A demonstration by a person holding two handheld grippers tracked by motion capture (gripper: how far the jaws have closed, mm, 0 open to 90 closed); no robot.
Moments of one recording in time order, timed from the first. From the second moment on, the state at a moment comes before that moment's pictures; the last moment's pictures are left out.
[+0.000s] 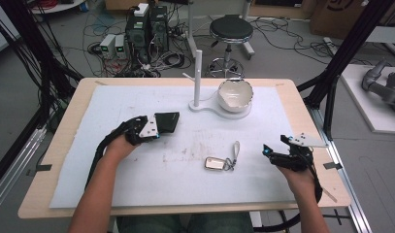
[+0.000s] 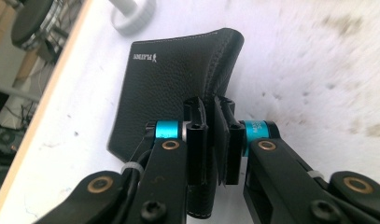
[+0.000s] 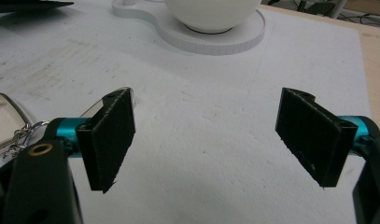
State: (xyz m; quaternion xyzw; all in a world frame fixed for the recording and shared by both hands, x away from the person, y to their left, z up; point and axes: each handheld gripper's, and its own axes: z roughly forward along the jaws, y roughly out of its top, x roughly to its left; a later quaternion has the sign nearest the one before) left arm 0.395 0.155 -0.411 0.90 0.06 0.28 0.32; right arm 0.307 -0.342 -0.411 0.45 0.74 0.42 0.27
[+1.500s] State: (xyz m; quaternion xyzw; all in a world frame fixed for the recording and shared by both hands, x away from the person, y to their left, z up) left arm 0.321 0.148 -0.354 0.83 -0.02 0.17 0.54; right arm 0.287 -0.260 -0.365 0.20 0.80 0.50 0.27
